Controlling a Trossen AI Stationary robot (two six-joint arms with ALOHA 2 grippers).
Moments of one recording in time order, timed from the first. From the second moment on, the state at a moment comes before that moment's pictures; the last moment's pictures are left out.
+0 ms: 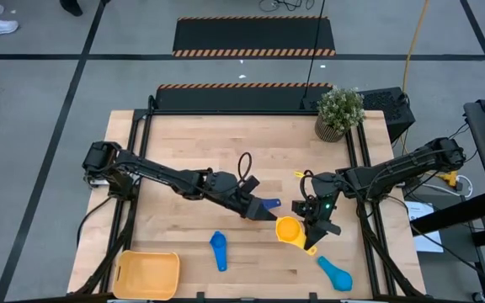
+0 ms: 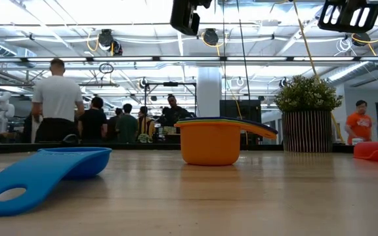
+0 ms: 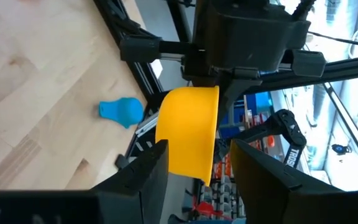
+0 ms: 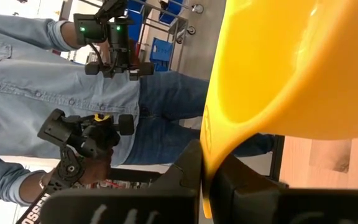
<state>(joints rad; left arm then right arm) -0.19 1.74 1.24 0.29 0.19 -1.29 0.23 1.17 0.68 0.12 -0.89 0.98</state>
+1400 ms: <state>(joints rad) -0.11 1.88 1.49 0.08 0.54 -1.06 0.23 1.17 0.68 0.10 -0.90 0.97</state>
